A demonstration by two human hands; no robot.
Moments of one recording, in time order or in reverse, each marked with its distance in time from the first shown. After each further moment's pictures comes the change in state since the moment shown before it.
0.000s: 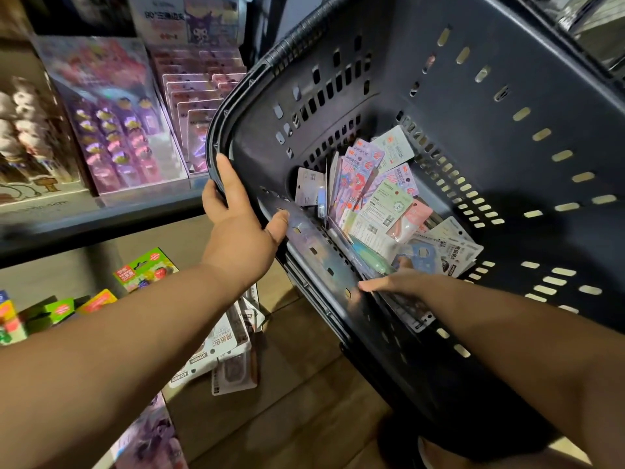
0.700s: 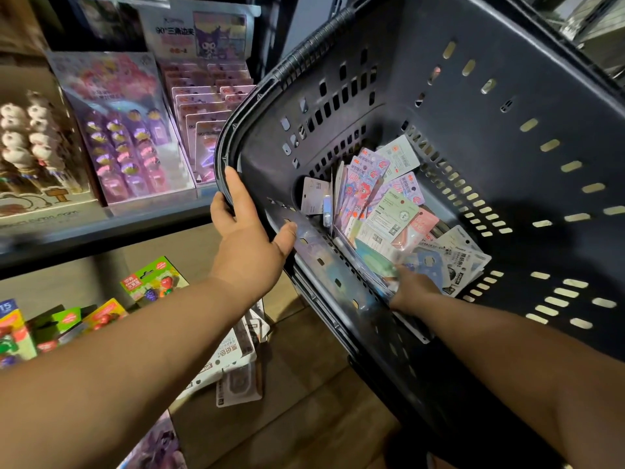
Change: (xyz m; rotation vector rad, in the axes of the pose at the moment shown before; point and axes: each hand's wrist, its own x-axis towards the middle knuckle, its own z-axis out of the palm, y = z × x) left_hand 0.001 -0.001 0.003 -0.016 0.005 -0.003; right_hand 0.012 0.003 0.009 -0.221 0.235 -0.188
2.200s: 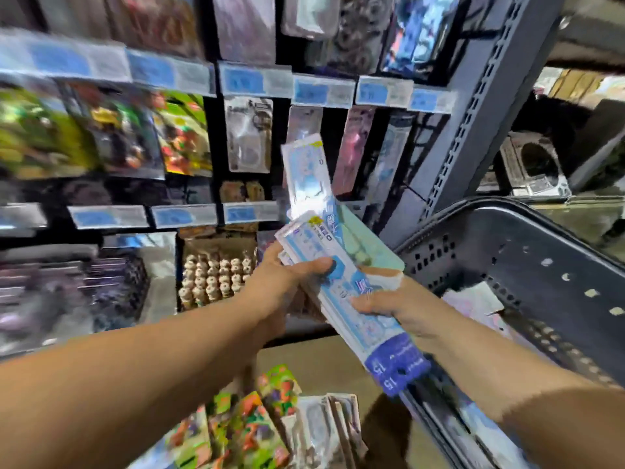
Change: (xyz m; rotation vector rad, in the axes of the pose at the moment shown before) left_hand -0.035 0.092 -0.198 -0.725 -0.029 0.103; right_hand -0.221 -0.229 -0.132 1.062 -0.612 -1.088
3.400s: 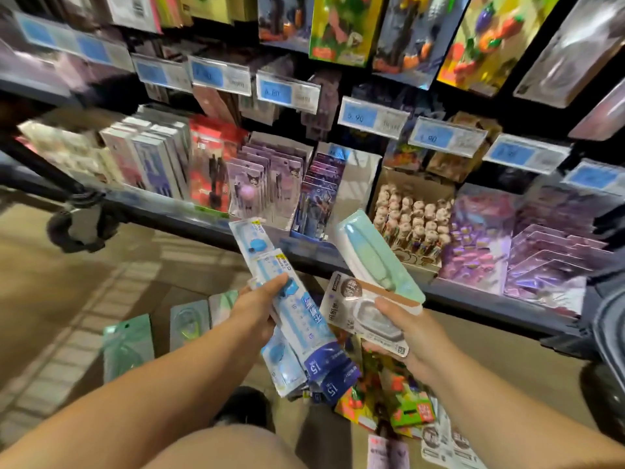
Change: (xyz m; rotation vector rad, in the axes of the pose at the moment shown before) left_hand -0.135 -0.127 -0.331 -0.490 0.925 -0.240; right_hand 0.110 0.193 0.221 0.124 0.124 0.389
